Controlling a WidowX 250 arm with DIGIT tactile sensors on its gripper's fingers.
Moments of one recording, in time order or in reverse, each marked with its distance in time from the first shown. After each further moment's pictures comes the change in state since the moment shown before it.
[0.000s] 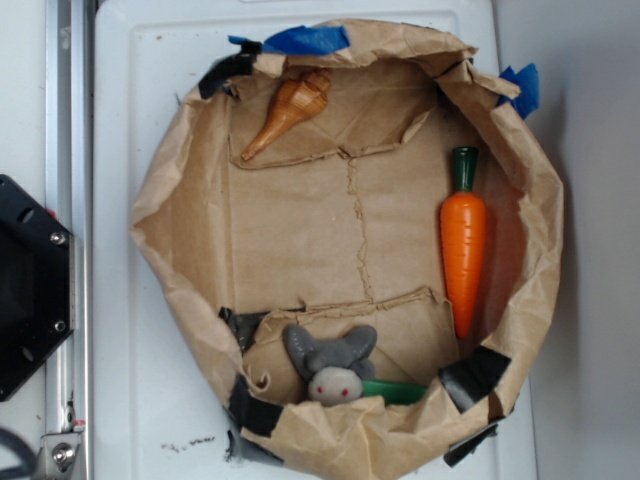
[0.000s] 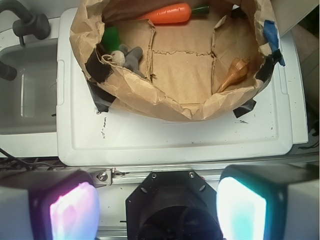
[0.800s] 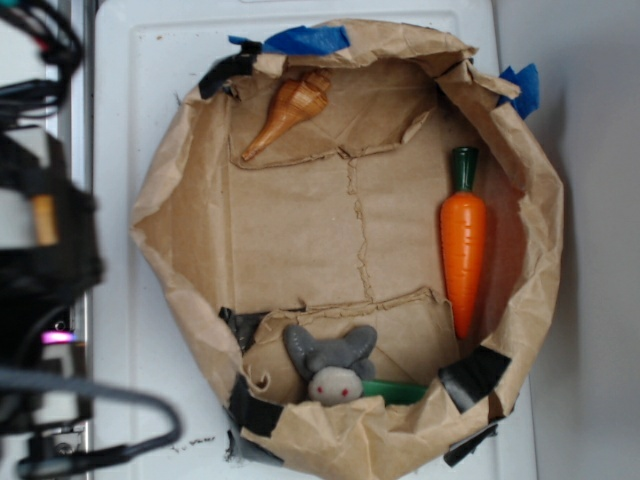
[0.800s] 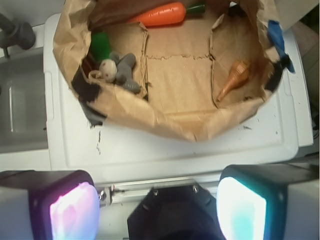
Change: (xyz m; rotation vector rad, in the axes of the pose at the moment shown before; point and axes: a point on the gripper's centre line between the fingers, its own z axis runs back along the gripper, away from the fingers) arm 0.034 0.003 -0.028 0.025 0.040 0.092
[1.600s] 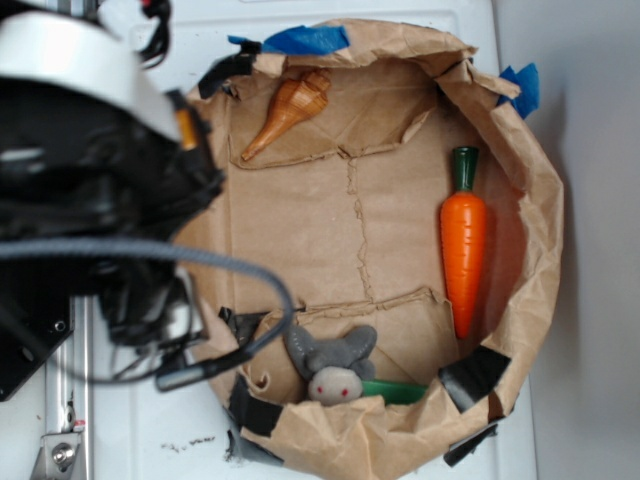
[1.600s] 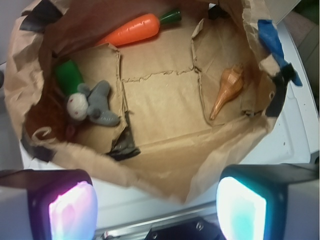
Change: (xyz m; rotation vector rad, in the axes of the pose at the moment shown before) arm 0.028 0.022 -0.031 -0.010 -0.047 0.132
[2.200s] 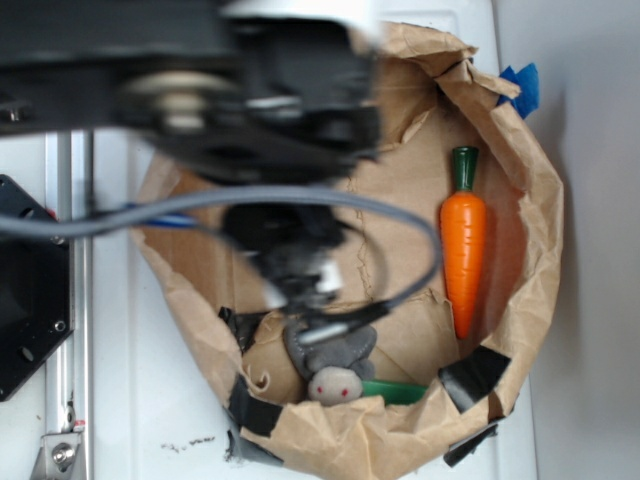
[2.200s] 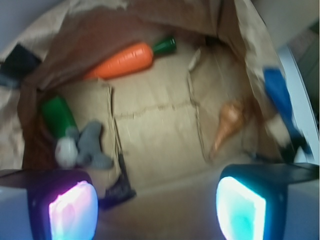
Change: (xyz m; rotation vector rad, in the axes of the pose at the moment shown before) arm 0.058 -0.003 -0.019 0.023 0.002 0.006
